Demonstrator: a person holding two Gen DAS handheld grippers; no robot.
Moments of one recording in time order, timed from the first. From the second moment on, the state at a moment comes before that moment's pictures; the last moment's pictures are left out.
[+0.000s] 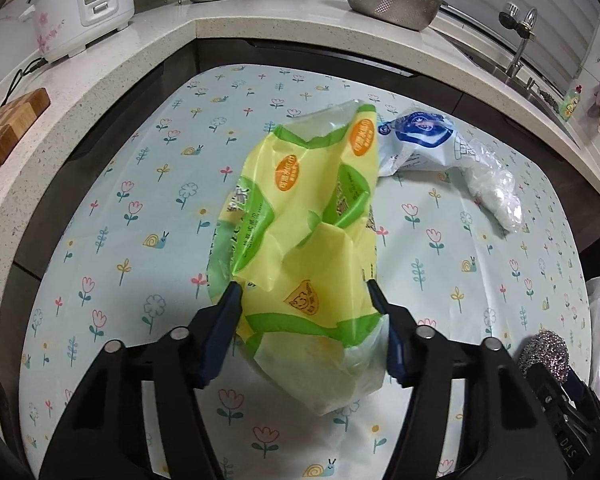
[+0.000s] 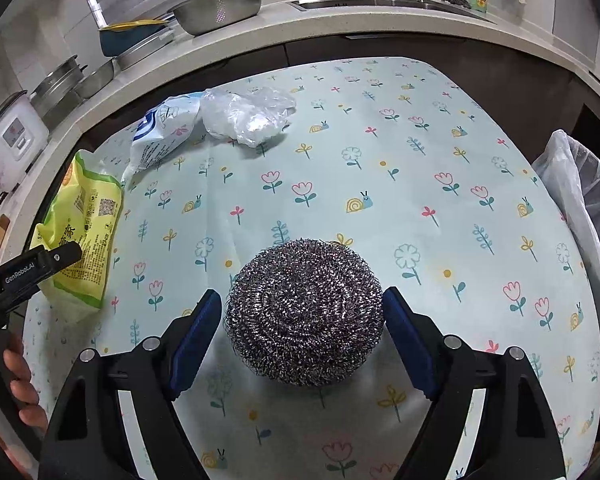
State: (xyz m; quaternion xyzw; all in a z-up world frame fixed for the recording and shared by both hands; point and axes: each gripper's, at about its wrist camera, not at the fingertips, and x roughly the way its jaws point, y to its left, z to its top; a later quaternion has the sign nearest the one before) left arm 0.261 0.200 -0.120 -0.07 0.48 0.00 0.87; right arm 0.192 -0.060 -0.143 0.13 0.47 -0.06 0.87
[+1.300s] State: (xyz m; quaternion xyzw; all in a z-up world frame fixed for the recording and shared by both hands) left arm 0.166 0.020 -0.009 0.01 0.39 -0.17 0.91; right arm 0.093 -0.160 -0.029 0.18 0.32 -0.08 0.93
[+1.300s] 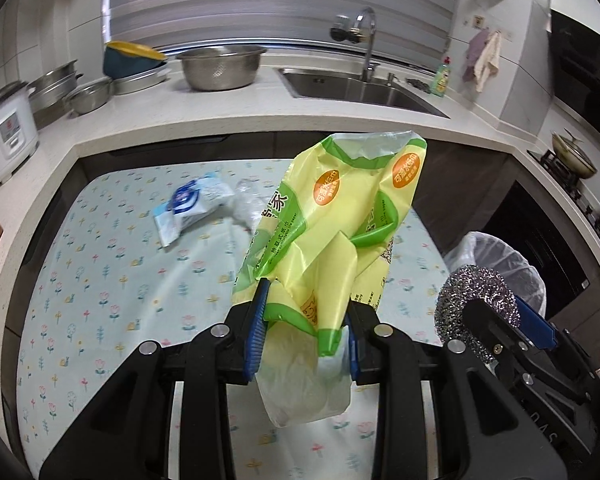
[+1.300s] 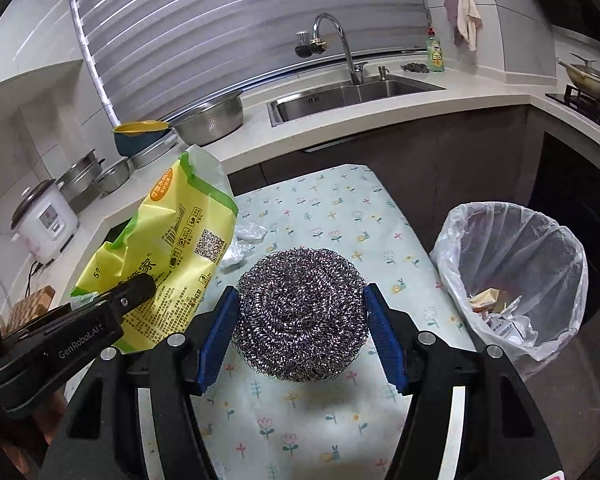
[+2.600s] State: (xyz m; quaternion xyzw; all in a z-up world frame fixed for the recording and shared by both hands) left arm 0.127 -0.255 -0.040 0.12 0.41 -0.34 0.84; right arm -0.011 -0.380 -0.063 0.28 0.29 -0.27 0.88
